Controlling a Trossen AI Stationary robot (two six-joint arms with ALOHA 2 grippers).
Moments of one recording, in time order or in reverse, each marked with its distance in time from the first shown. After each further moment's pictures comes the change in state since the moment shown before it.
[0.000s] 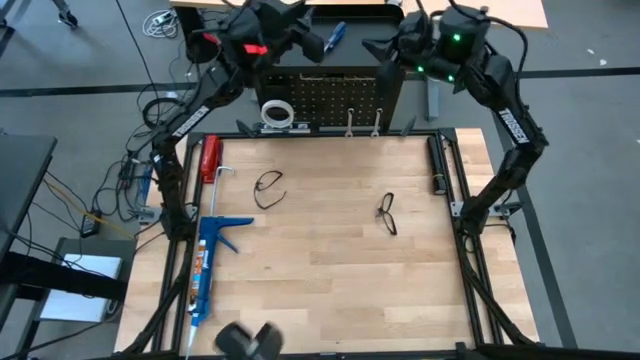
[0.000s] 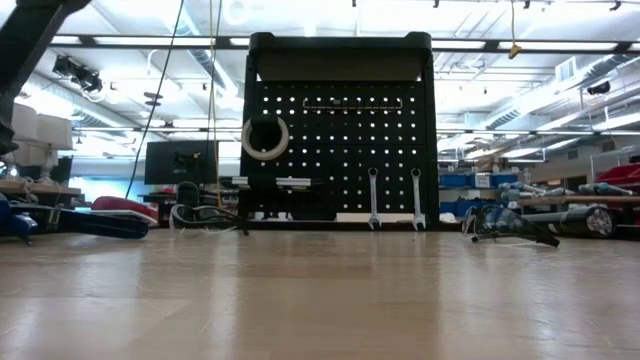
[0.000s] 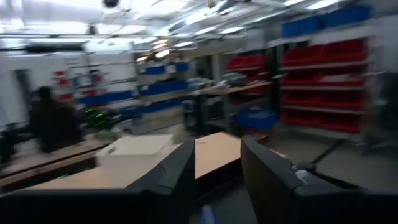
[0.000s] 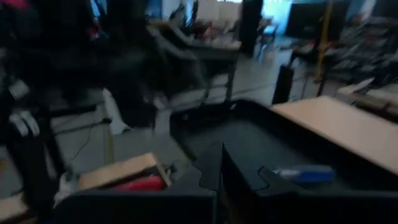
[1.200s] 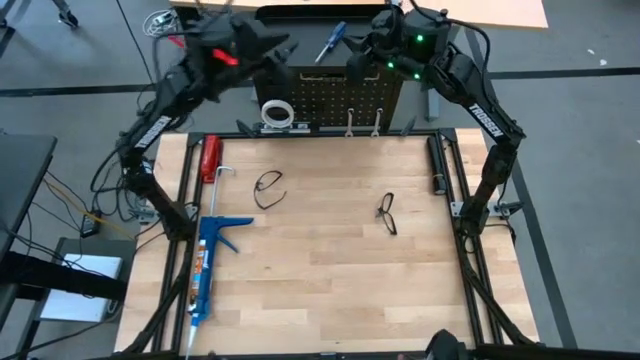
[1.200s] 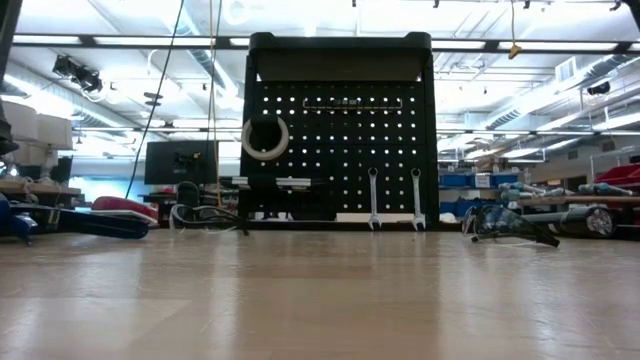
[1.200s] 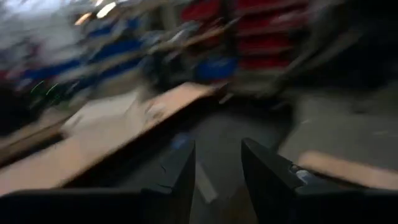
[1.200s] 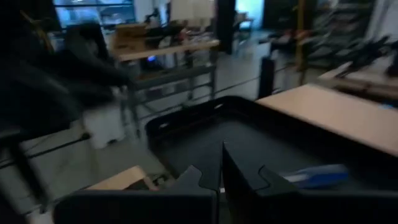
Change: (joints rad) left arm -0.029 -0.232 -0.141 -0.360 0.152 0.016; right arm 0.001 0.128 0.008 0.118 0.086 0.098
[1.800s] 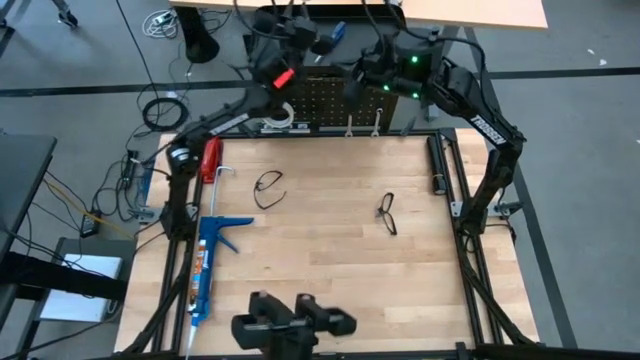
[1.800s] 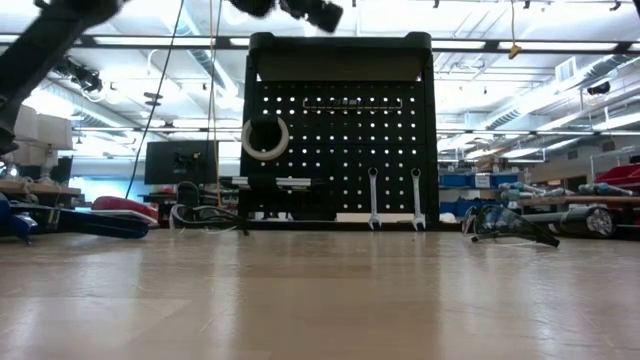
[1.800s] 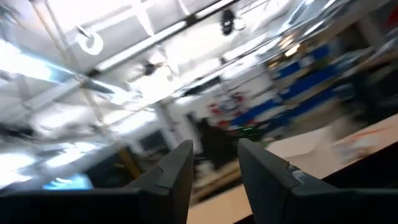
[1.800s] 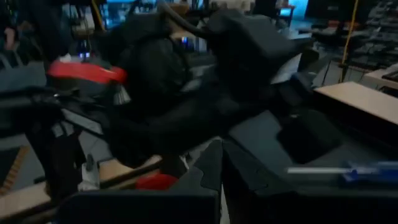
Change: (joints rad) left arm 0.032 0.364 -0.124 1.161 -0.610 0.766; right arm 0.144 -0.017 0.002 -0.079 0.008 -0.045
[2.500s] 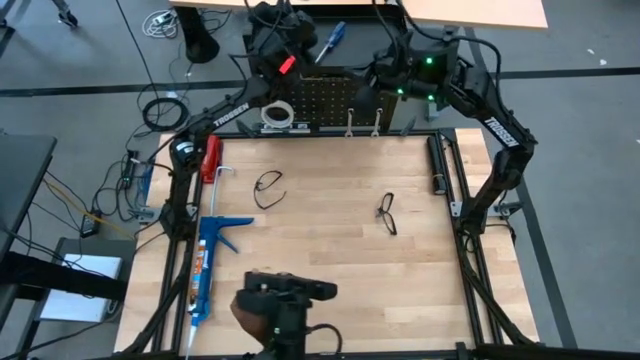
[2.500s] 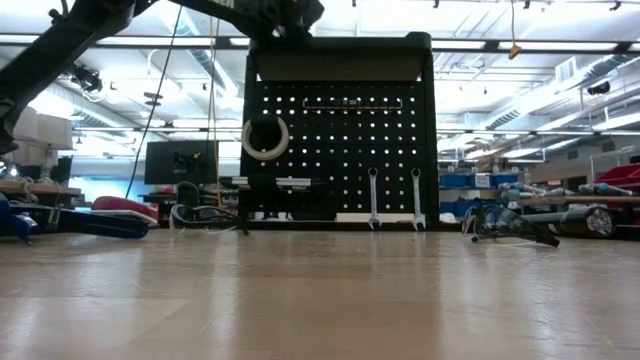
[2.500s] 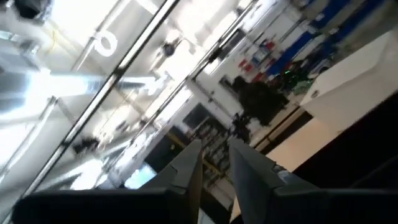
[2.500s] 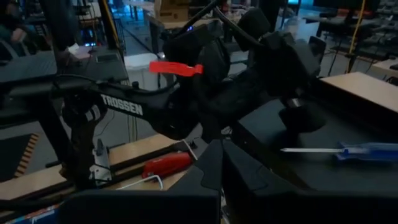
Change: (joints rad) left arm 0.100 0.072 0.029 -0.040 -0.073 0.280; right arm 0.018 -0.058 -0.001 -0.109 -0.014 0.006
